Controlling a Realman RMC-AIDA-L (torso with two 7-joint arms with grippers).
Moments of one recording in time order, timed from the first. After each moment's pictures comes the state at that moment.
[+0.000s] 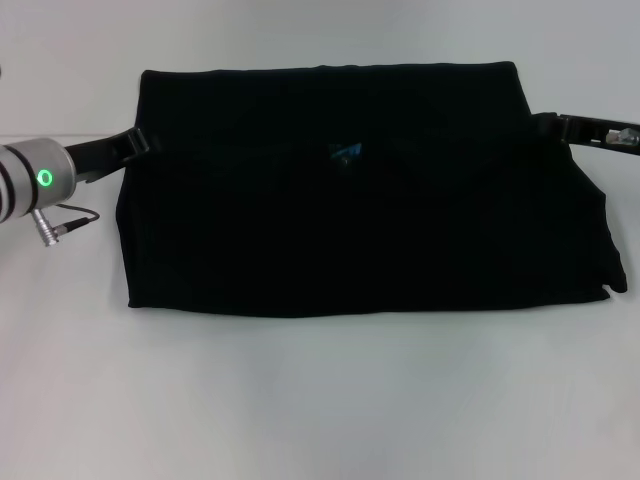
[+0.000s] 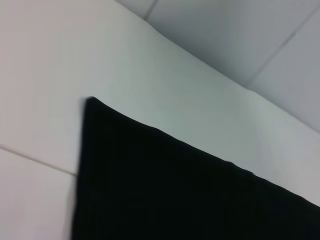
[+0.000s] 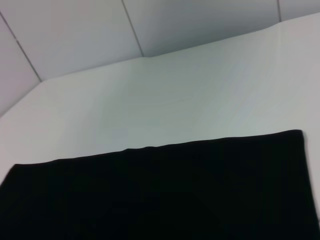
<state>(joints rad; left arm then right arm) -0.82 -2.08 0.34 0.53 2.29 0.78 -2.17 0.82 2.03 -0.50 -0.53 -2.22 -0.80 1.95</state>
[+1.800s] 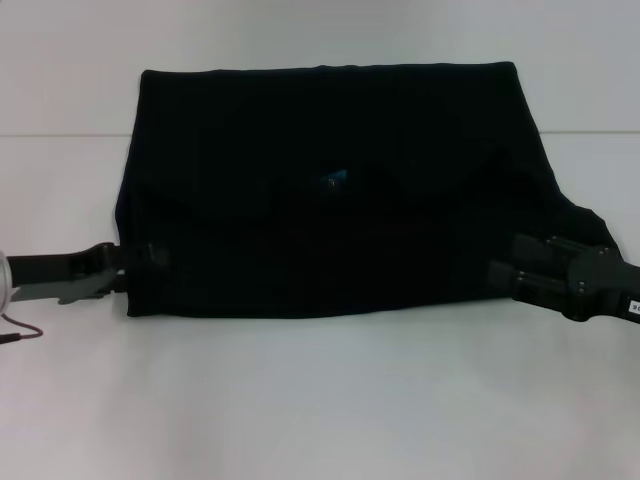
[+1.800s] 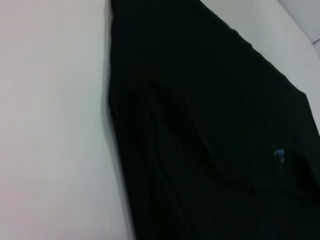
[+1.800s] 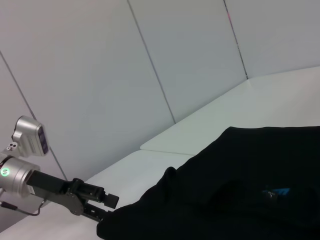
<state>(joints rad) -0.63 -1.95 0.48 0.46 2.31 1.19 -2.30 0.49 2.05 -0.54 -0.53 -1.93 -1.51 1.38</state>
